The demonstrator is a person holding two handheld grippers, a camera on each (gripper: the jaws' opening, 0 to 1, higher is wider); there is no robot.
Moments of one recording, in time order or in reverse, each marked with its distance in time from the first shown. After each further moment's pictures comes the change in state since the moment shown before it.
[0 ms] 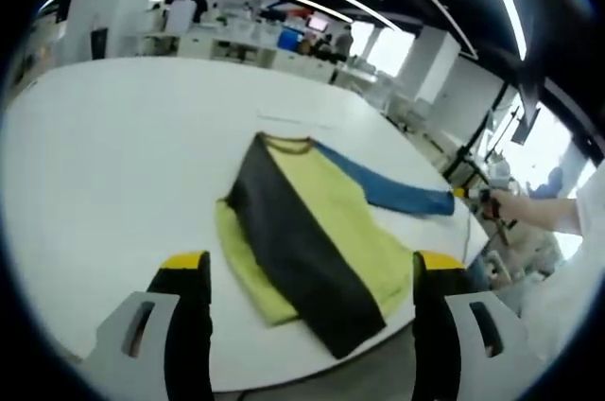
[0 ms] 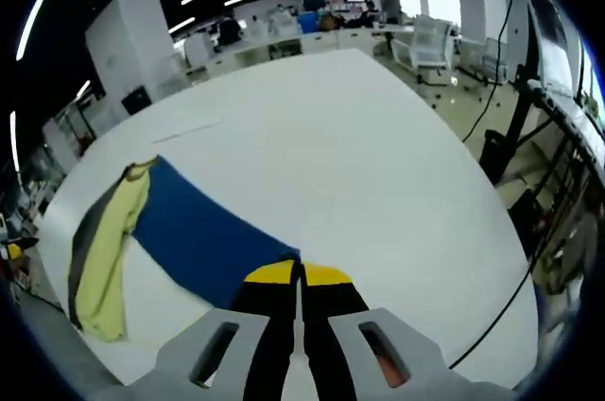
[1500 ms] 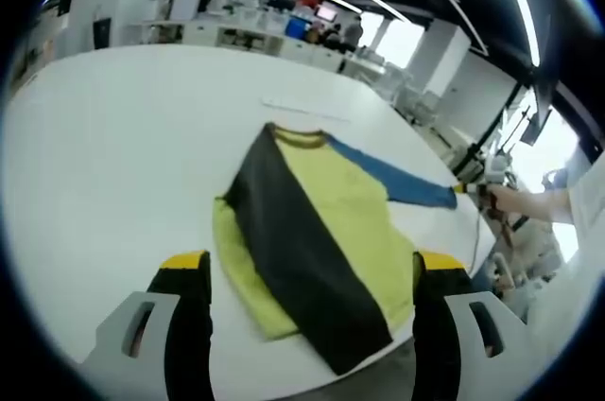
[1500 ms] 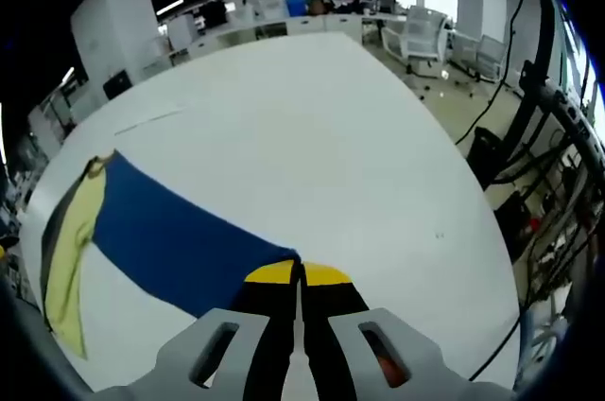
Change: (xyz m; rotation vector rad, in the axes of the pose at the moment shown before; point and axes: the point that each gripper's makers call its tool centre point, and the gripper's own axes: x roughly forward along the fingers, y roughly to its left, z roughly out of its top) left arm 0.033 0.006 0.001 -0.025 0.055 0.029; right arm 0.051 -0.058 0.013 -0.029 0.074 -0.072
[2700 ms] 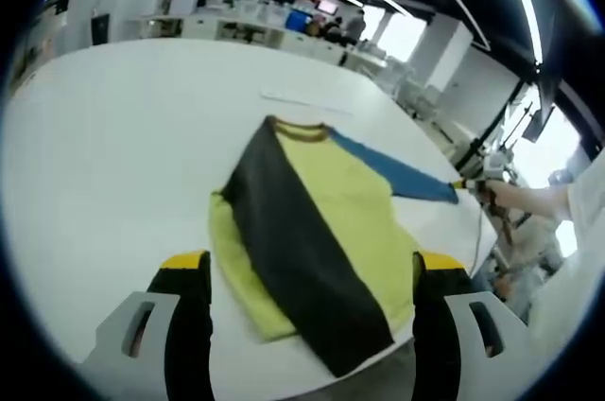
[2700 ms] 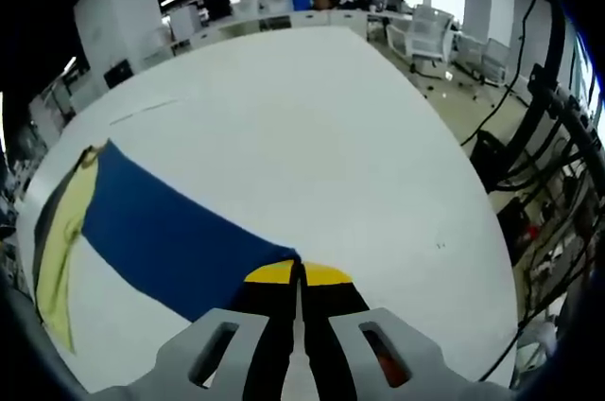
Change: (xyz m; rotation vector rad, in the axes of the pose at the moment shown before) left arm 0.009 -0.002 -0.004 -0.001 0.031 0.003; right arm 0.018 -0.010 -0.007 -0.039 0.026 0.002
